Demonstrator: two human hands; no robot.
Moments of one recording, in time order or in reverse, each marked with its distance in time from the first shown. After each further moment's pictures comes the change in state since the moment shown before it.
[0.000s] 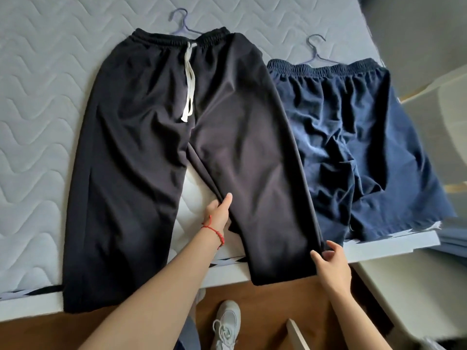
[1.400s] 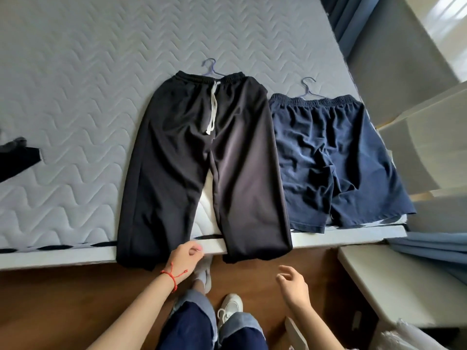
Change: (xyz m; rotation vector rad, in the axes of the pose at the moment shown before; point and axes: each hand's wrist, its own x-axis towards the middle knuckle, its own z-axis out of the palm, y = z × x) left_hand -0.163 -0.065 -0.153 0.696 -0.030 0.293; right_hand -0.144 0.040 -0.009 0.011 -0.379 -0.048
